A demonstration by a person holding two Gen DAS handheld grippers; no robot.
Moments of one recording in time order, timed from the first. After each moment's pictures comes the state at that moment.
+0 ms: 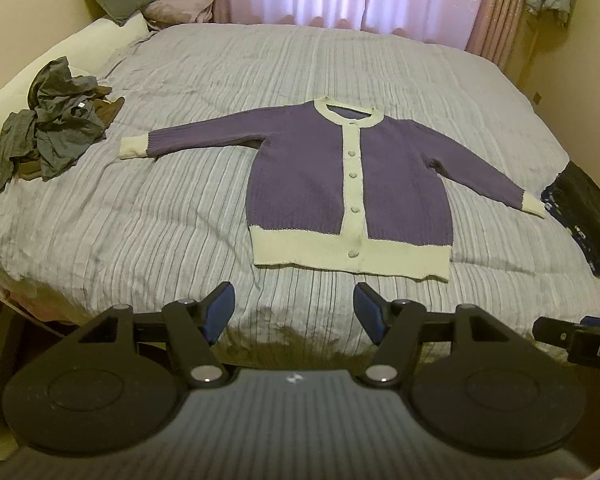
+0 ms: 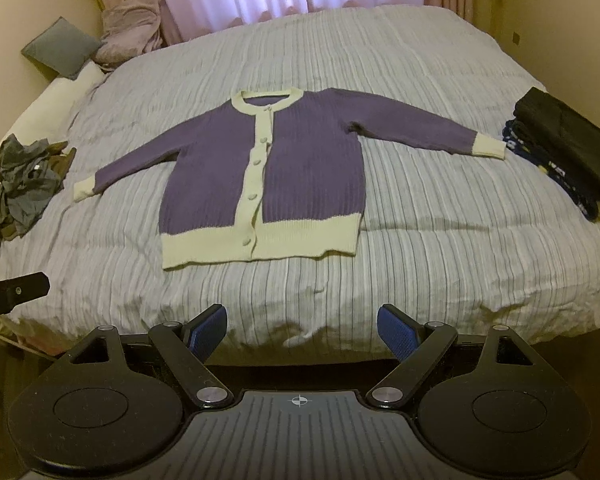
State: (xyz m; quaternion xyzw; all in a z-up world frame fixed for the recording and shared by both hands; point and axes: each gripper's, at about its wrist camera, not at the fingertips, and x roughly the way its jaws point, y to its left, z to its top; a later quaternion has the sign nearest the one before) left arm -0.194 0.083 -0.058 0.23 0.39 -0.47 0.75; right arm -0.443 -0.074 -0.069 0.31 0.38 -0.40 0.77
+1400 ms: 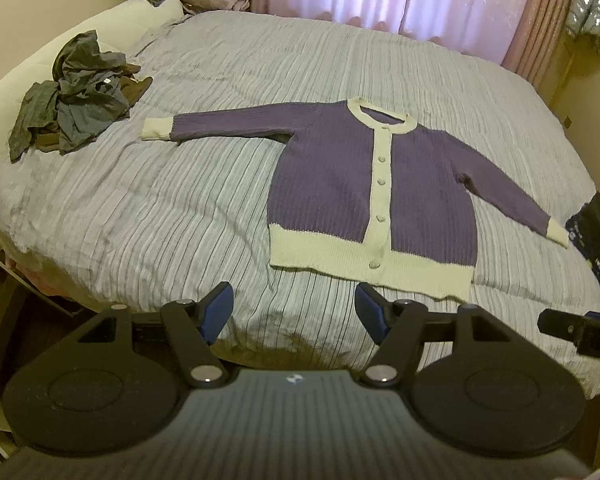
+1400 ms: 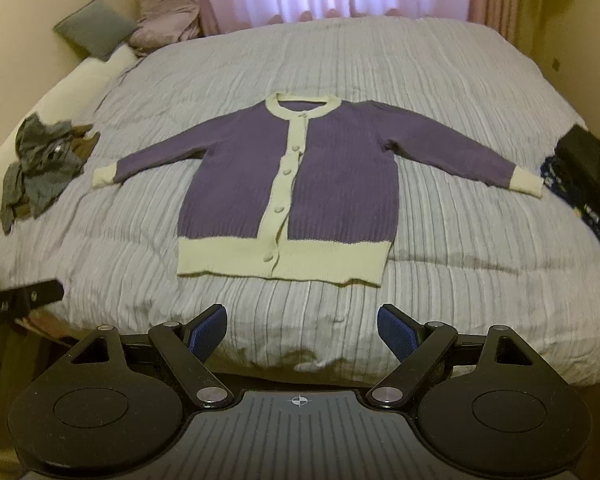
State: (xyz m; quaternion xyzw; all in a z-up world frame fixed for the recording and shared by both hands) left arm -0.171 0.067 -0.075 0.20 0.42 -0.43 0.78; right arm -0.409 -0.111 -0.080 0.29 0.39 -0.36 0.79
